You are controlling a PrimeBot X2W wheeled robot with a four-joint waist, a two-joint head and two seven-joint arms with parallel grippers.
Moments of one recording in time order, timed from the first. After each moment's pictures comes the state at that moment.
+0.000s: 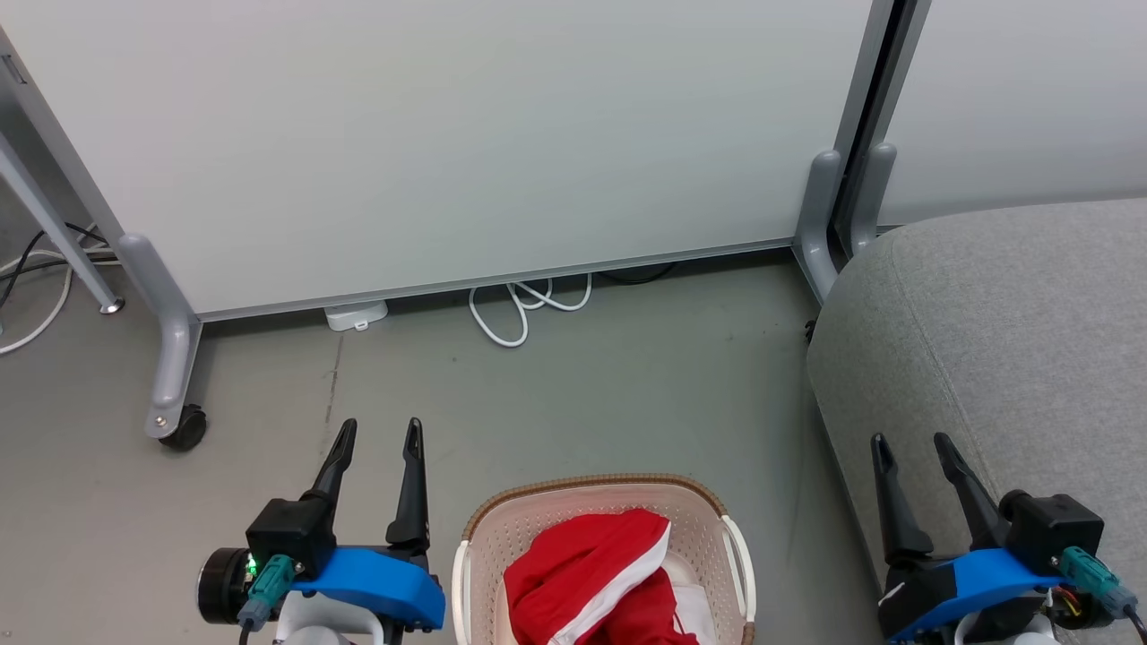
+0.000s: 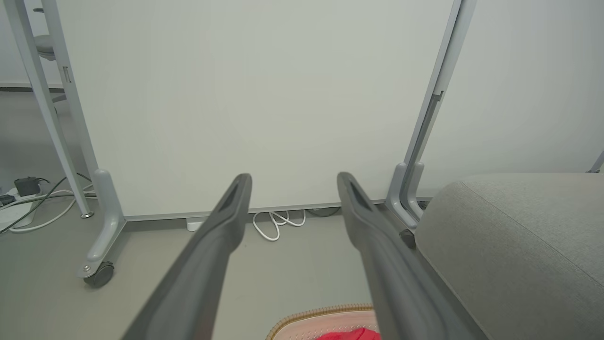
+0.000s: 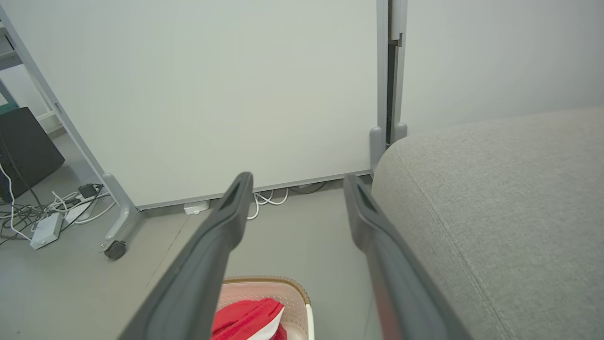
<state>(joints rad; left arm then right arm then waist) -0.12 0.05 -0.17 0.36 -0.24 -0.06 -0.26 -0.07 -0.05 -0.05 0.28 0.20 0.13 -0.19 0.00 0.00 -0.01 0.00</state>
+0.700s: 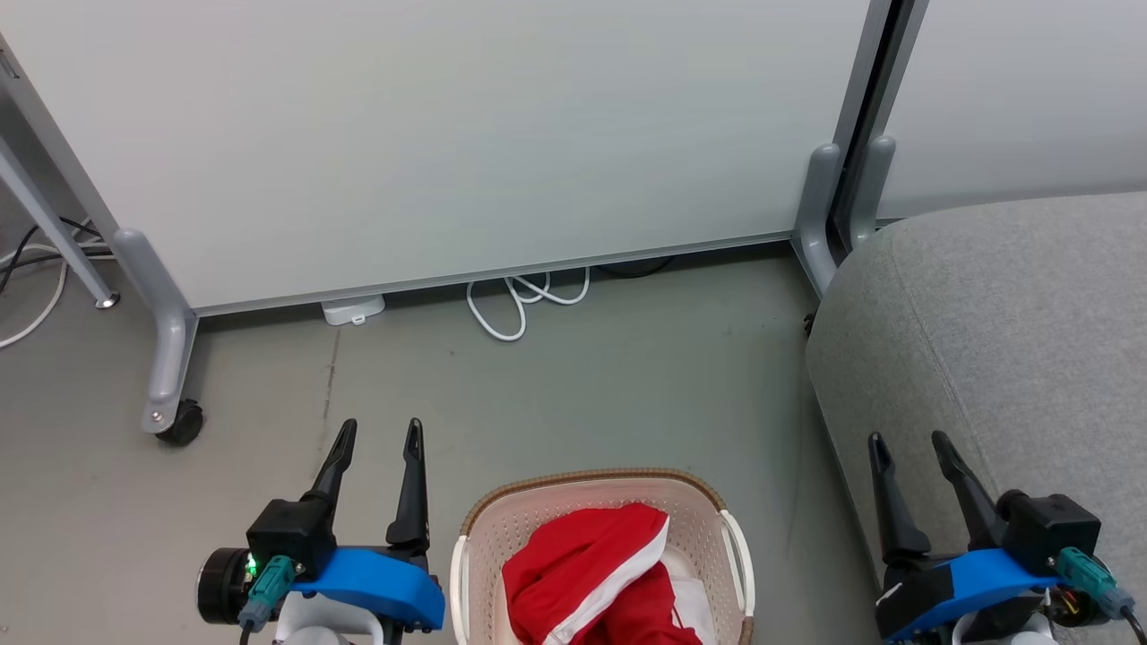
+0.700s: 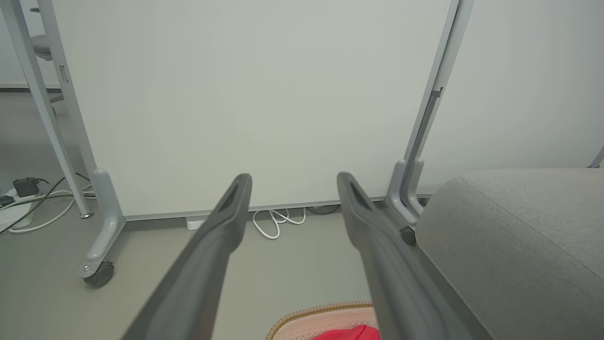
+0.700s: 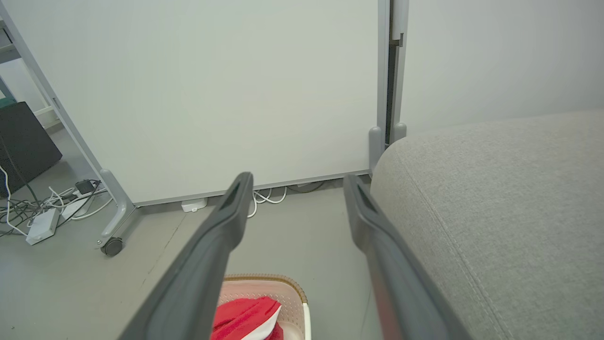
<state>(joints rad) -0.12 0.05 -0.17 0.37 -0.23 -0.06 -0.26 -0.07 -0.05 -0.04 0.29 0.18 0.13 -0.20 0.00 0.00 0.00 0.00</state>
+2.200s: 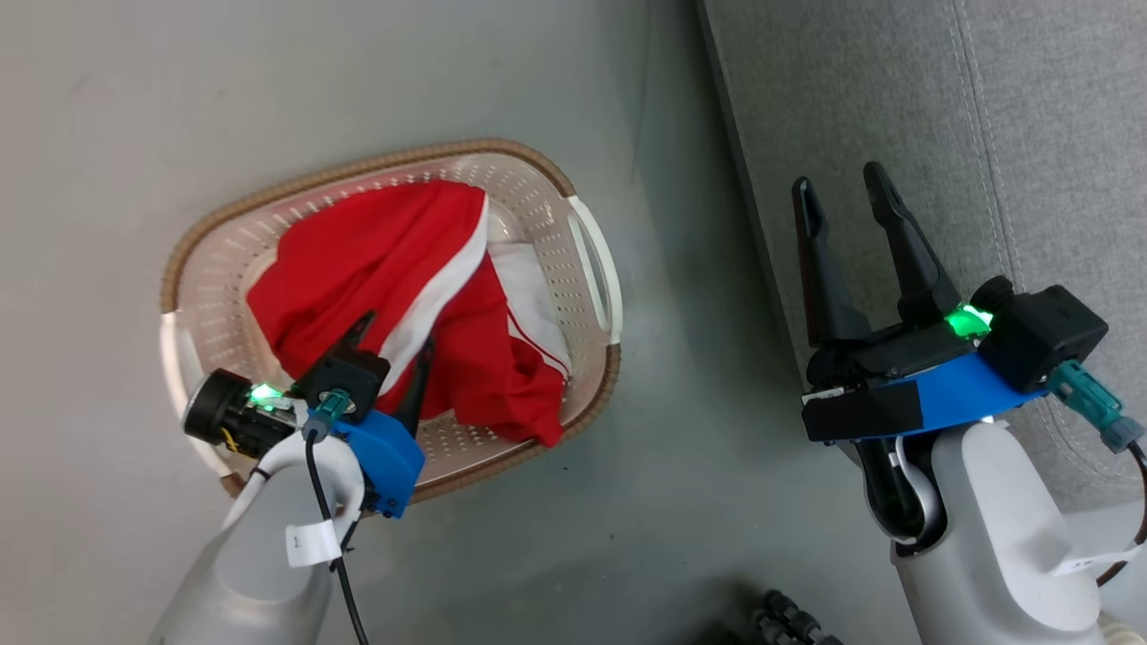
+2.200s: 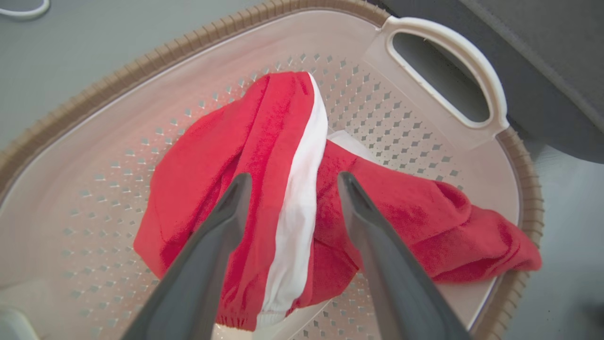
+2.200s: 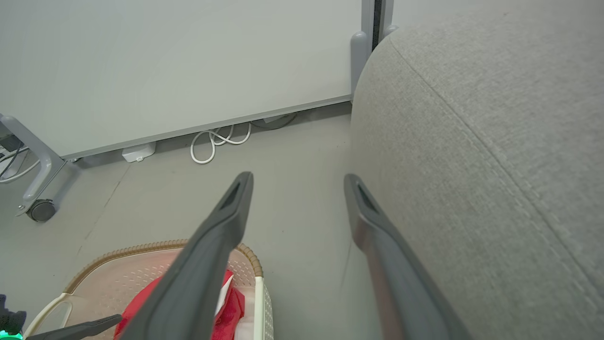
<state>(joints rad) -0.59 0.15 -0.39 0.89 -0.06 -0.13 -0.26 -0.43 -0.05 0.14 0.17 0.29 0.13 -0.26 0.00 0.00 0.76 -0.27</state>
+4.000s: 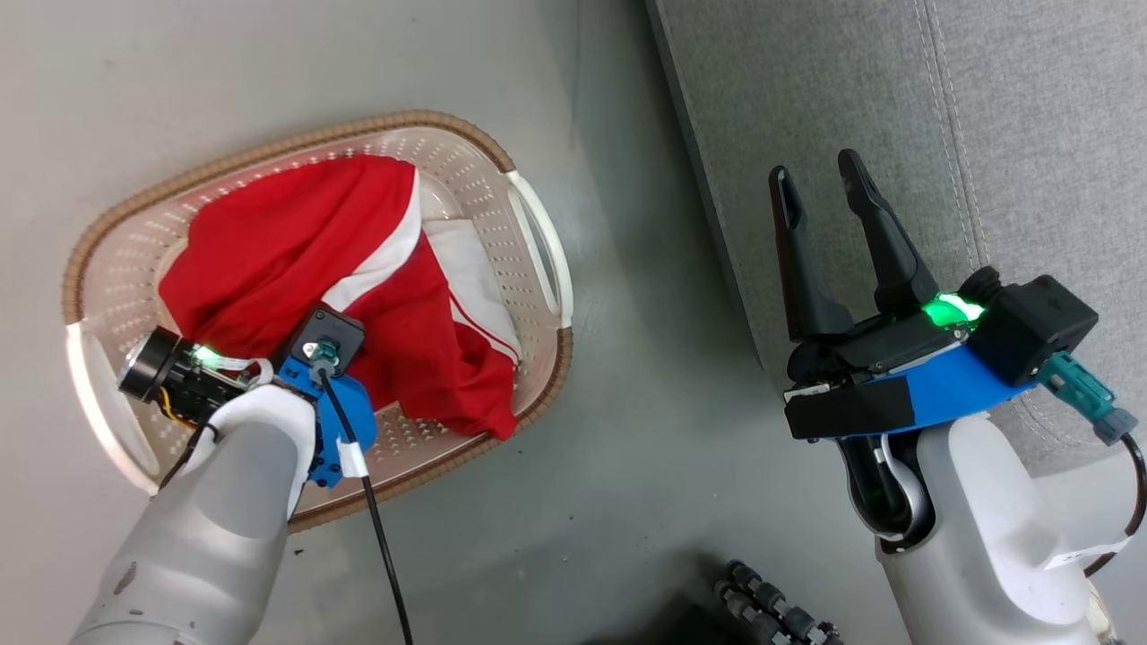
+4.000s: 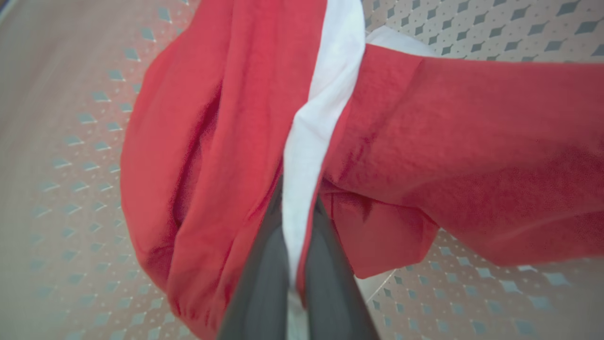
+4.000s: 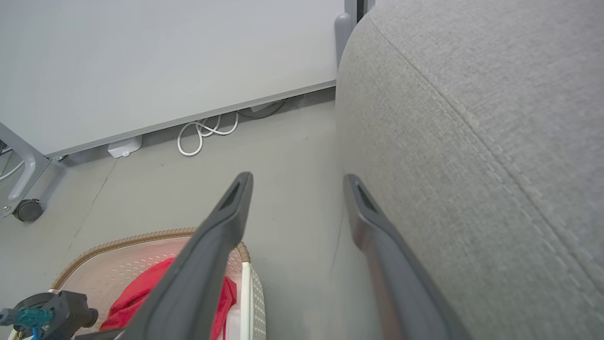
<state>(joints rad) -0.82 0.19 -0.56 1.25 0.02 0.01 -0.18 -0.46 -0.05 0.20 0.16 0.37 0.13 -0.26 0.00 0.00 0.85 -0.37</state>
